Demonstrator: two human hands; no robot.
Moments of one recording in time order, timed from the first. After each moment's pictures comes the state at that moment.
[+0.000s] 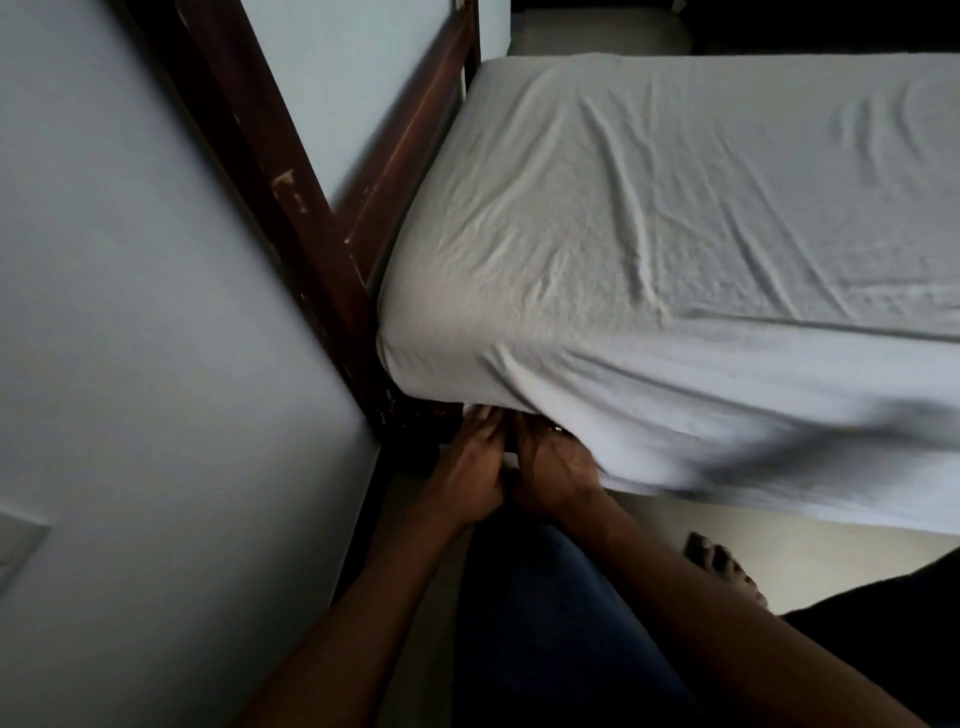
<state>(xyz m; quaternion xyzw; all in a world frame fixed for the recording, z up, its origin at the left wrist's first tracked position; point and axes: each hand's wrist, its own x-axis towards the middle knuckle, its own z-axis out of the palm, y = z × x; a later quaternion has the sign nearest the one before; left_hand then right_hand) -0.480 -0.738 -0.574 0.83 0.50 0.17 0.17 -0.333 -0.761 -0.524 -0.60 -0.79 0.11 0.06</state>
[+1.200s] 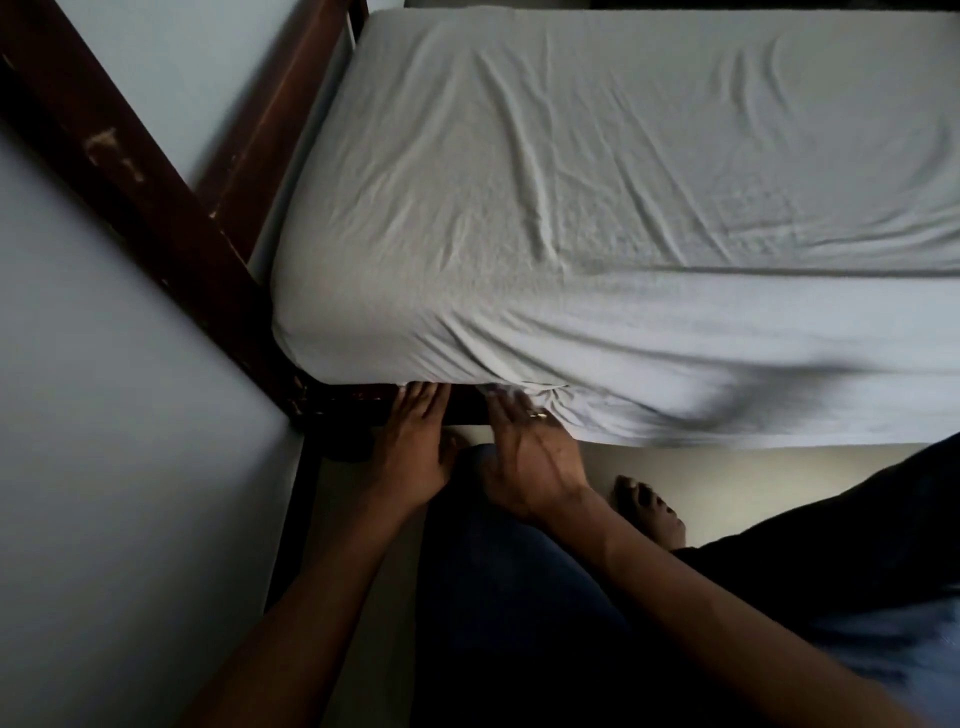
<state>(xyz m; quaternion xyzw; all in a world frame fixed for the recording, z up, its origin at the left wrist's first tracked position) -0.454 -0.745 -0.577 0.82 0.54 0.13 0.11 -0.278 -0.798 -0.514 -0.66 -0.75 0.12 0.00</state>
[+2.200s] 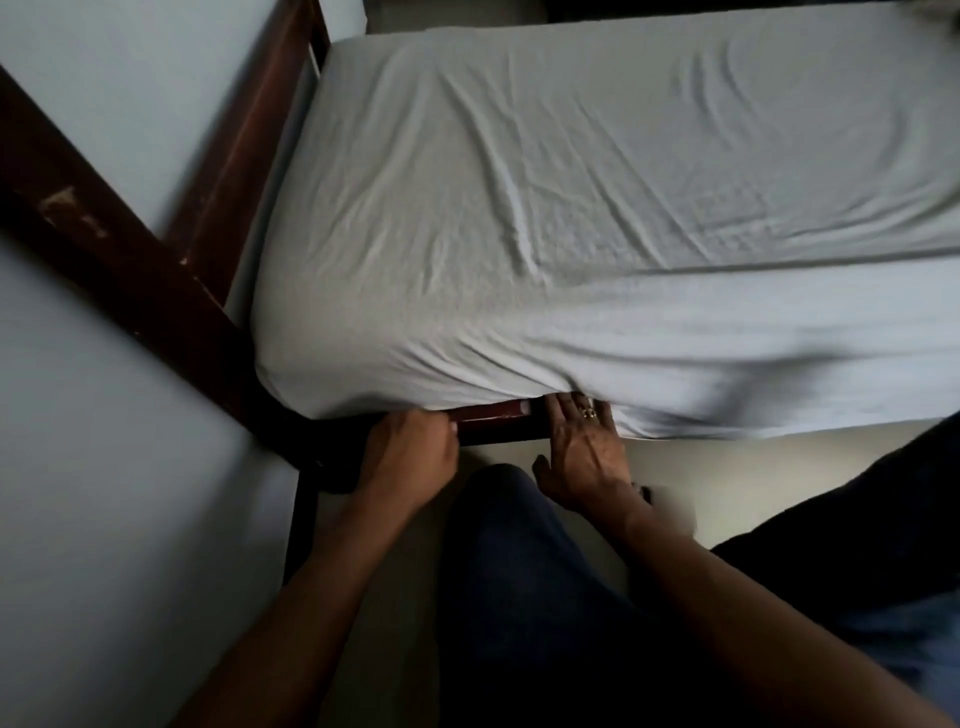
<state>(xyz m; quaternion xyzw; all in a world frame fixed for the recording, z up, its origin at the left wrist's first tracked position) -0.437 -0.738 -0.520 0.83 0.56 0.08 0.03 -0.218 -0.781 -0.551 -0.72 -0.69 0.05 -0.01</state>
